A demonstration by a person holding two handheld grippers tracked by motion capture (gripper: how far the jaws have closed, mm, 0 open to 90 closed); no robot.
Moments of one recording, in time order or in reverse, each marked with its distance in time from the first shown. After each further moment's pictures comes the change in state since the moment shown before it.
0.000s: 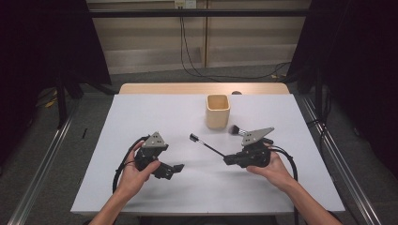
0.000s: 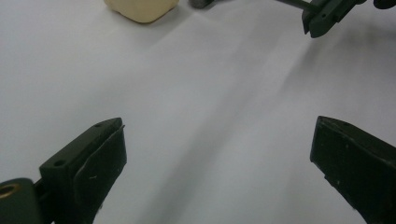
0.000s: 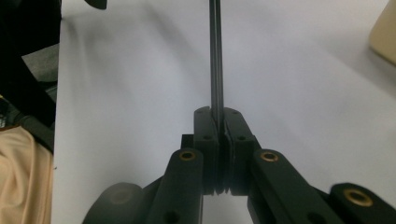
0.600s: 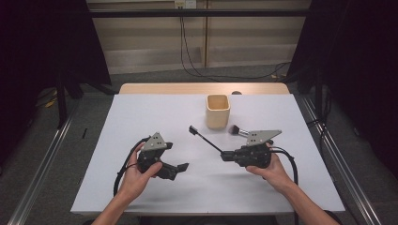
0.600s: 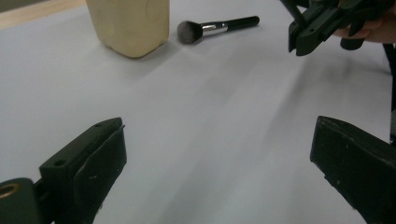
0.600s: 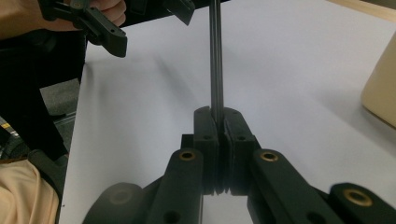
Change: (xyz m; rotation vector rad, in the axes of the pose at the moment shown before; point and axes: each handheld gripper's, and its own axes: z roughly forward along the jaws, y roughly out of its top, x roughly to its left) left arm -0.011 0.002 0.001 -0.147 -0.018 0.004; right arm 0.007 0.001 -0.005 -0.193 0.023 -0.046
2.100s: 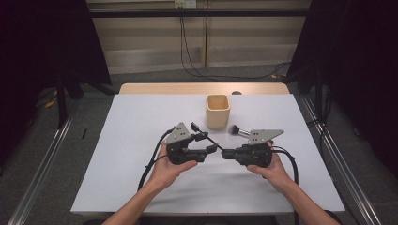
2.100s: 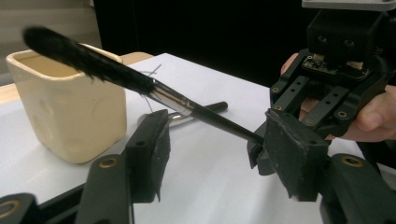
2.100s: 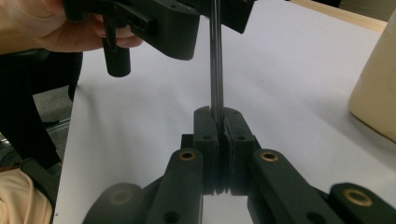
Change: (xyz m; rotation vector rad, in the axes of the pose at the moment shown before) left arm -0.023 0.038 0.058 -0.245 -0.072 0.001; right arm -0.001 0.001 -0.003 -0.024 -0.026 0.003
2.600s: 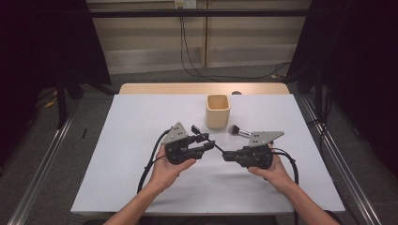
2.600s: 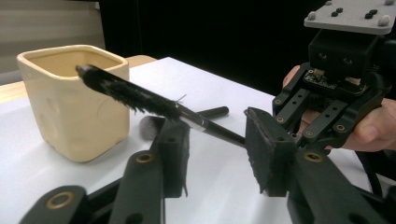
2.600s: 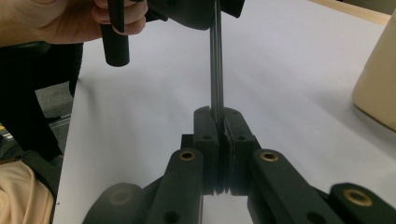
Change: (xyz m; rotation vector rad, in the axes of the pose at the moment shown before) left arm 0.002 0.000 -0.005 -0.023 -0.012 -0.042; right arm 0.001 -0.005 -0.001 0.011 0.006 -0.004
